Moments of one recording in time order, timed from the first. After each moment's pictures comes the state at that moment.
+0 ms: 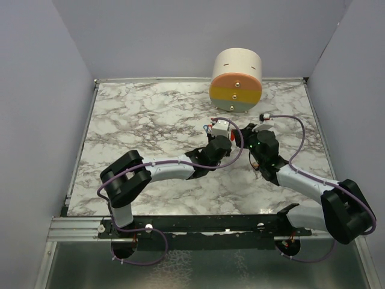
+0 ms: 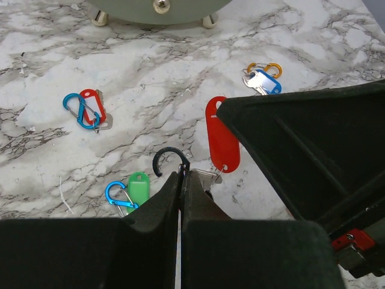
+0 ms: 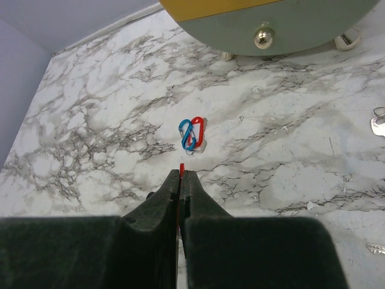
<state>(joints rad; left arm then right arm) -1.06 1.78 1.08 0.29 -0.60 -0.47 0.49 1.23 0.49 0.55 0.18 0.54</state>
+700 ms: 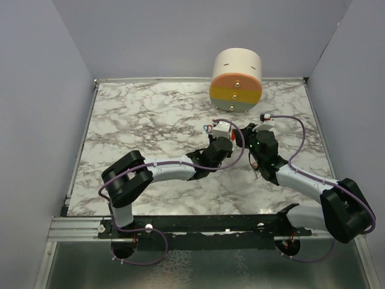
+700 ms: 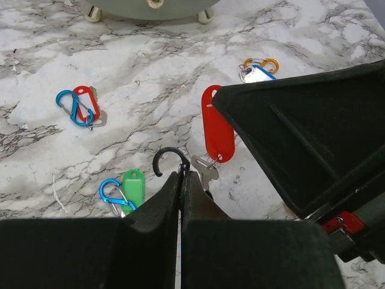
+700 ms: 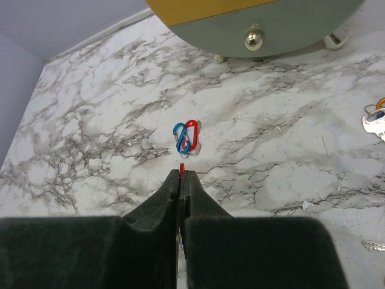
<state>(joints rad) -1.07 1.78 1.08 0.31 -0.60 -0.47 0.50 1.24 0.49 0.55 0.22 0.56</state>
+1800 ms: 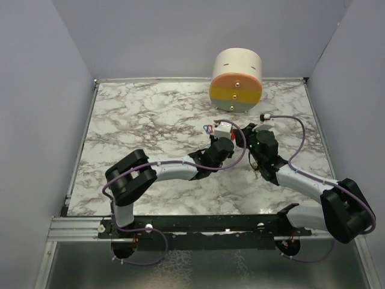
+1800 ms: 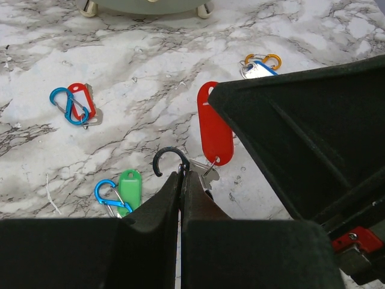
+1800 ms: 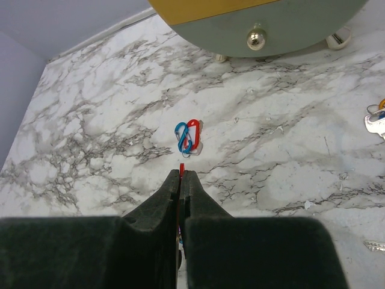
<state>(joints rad) -1.07 1.82 1.09 0.32 -0.60 -0.47 0.51 1.24 0.49 0.55 0.22 0.56</state>
